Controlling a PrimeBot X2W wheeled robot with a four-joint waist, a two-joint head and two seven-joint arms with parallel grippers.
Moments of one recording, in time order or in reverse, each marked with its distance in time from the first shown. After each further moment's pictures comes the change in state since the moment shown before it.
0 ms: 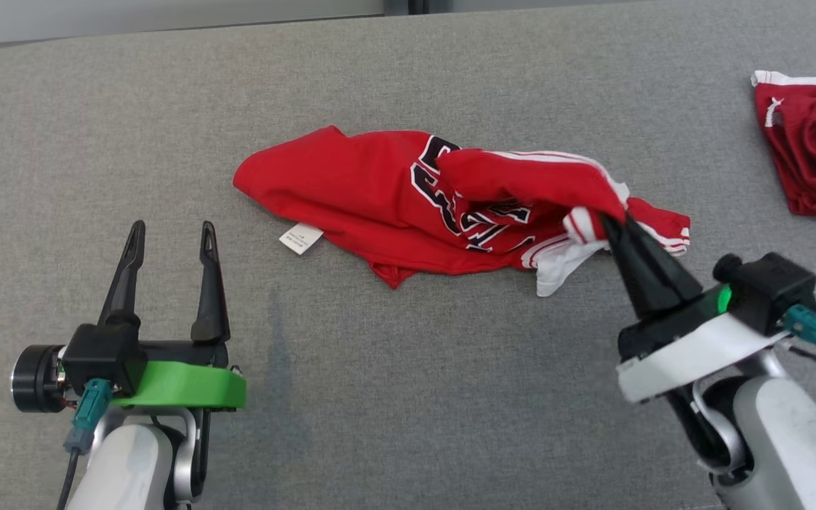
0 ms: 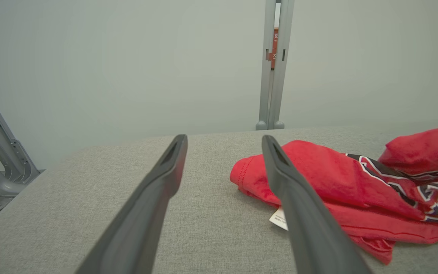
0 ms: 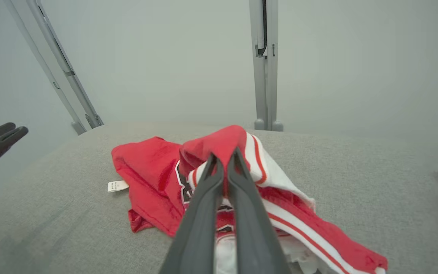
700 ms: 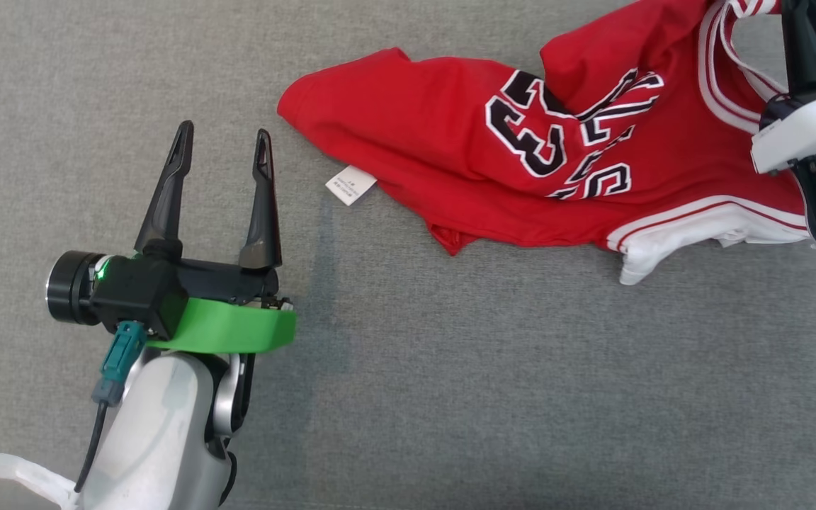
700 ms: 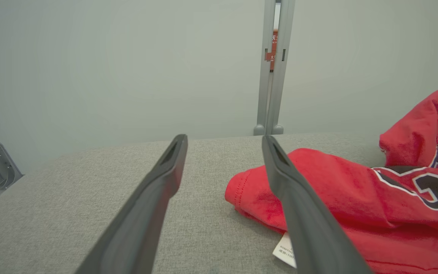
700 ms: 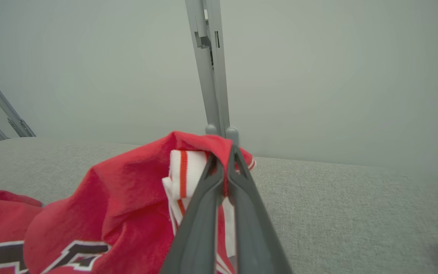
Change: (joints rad) left arm -0.160 -0.100 -0.030 -0.049 0.063 -0.066 -0.001; right arm -0.531 -0.177 -0.118 0.440 0.105 0.000 -0.026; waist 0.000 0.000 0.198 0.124
